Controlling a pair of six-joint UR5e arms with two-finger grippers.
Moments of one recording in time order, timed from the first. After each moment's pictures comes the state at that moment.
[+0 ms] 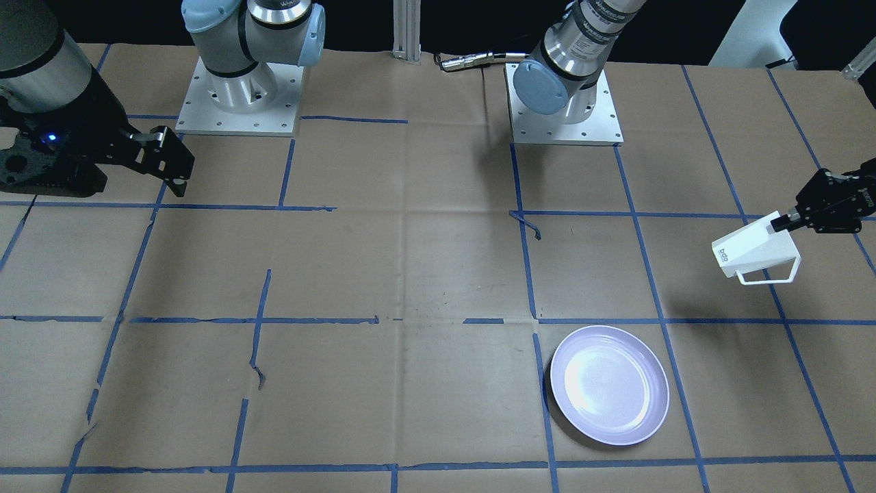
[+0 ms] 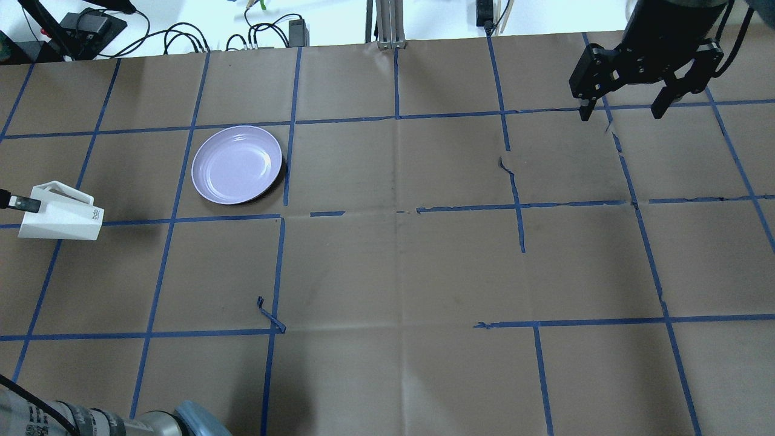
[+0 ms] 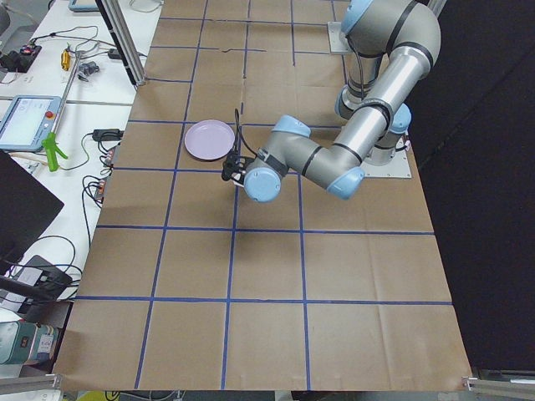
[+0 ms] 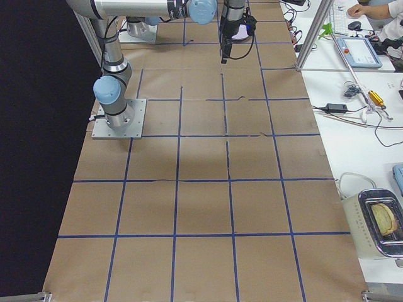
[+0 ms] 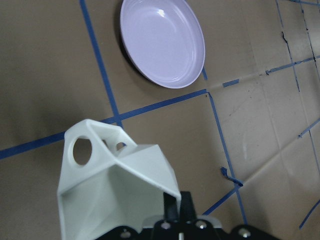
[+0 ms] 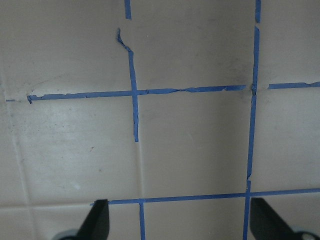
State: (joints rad) left arm -0.73 -1.83 -1.52 -1.86 1.11 1.24; right arm 1.47 -1.48 1.43 -1.44 -1.60 -0.06
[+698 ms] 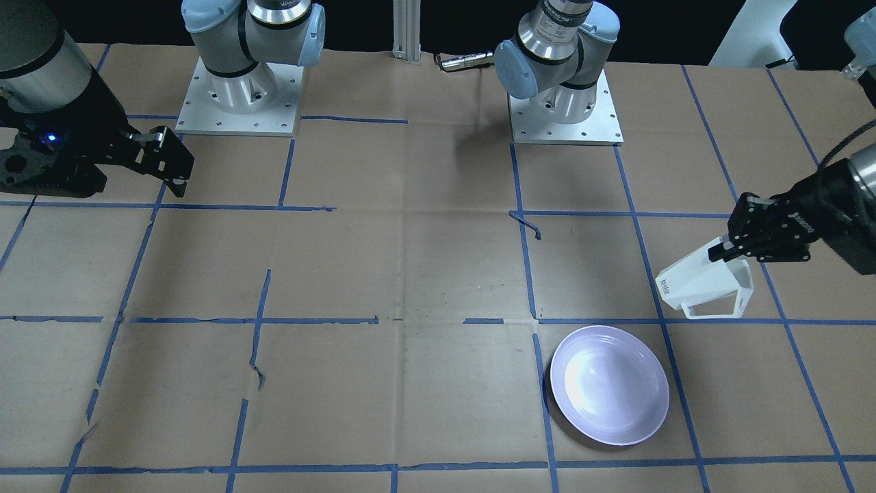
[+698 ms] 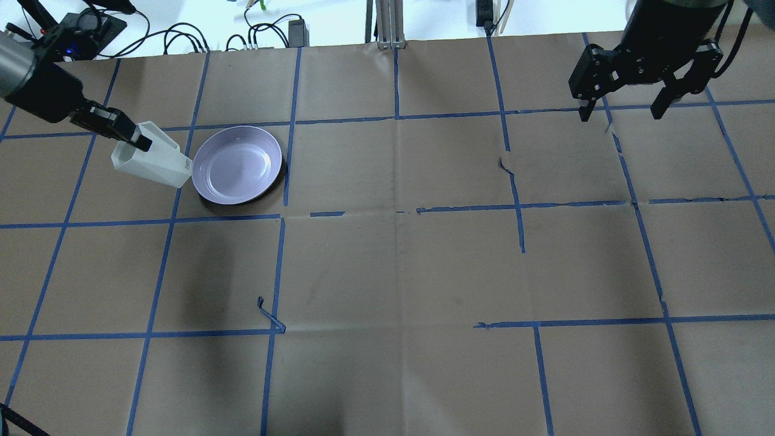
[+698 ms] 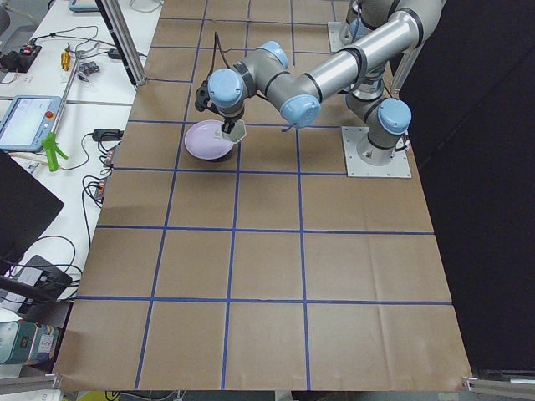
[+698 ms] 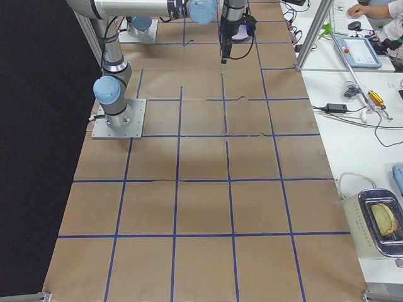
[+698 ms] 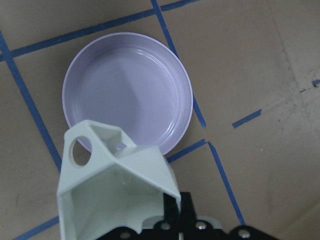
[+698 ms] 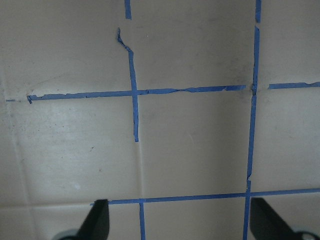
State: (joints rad) left arm -1.19 -1.82 -1.55 -1.45 1.27 0.79; right arm 1.47 -1.48 1.43 -1.44 -1.60 -0.06
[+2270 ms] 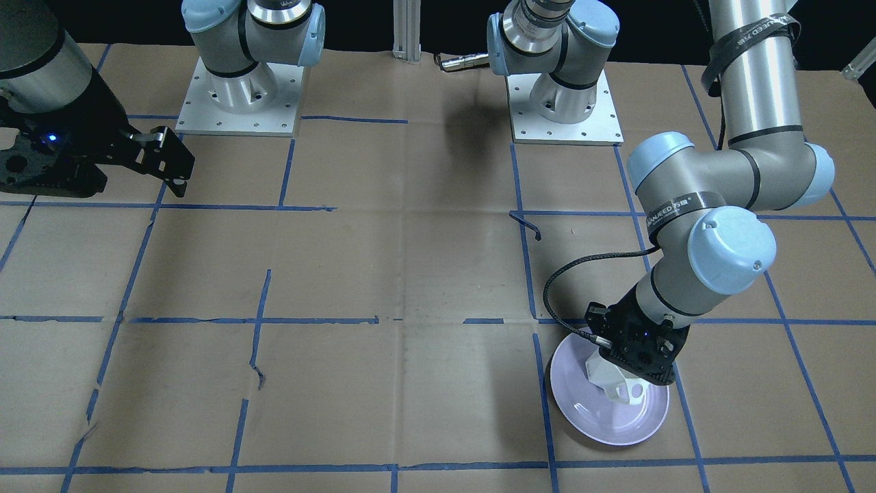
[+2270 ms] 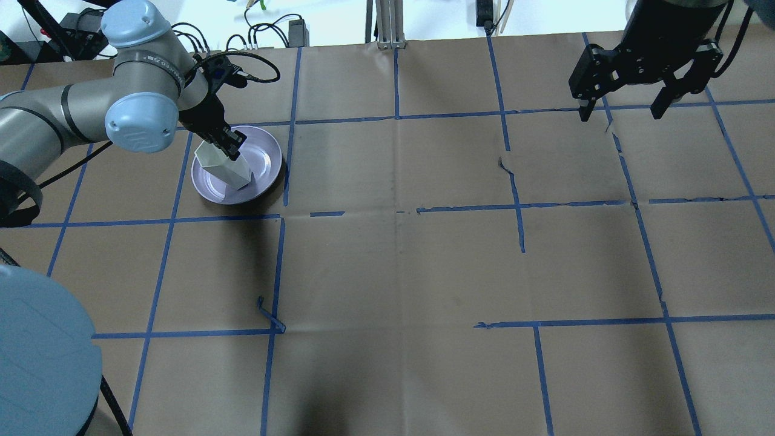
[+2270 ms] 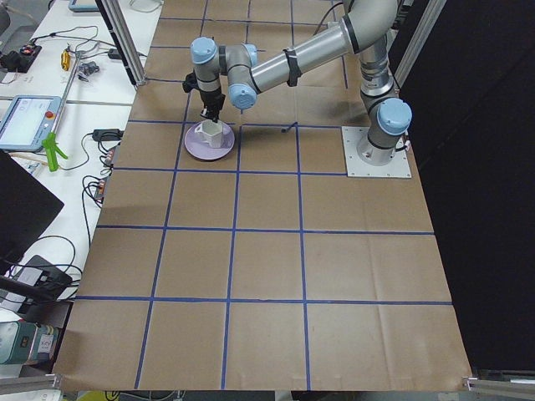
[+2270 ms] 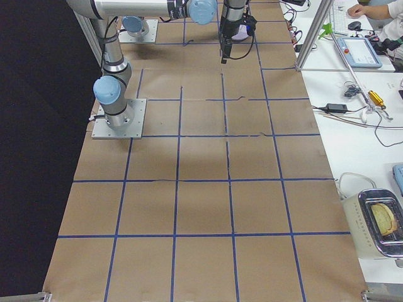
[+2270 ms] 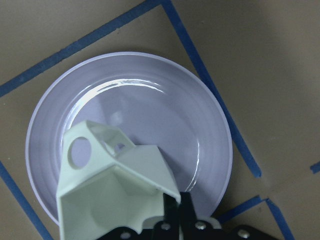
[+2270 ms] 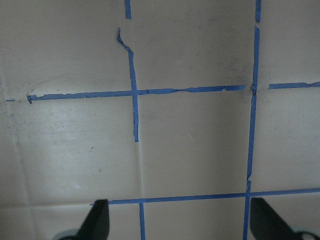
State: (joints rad) left arm -1.44 -2.00 -1.62 -1.09 1.54 0.63; right arm 1.47 -1.48 1.43 -1.44 -1.60 -0.06
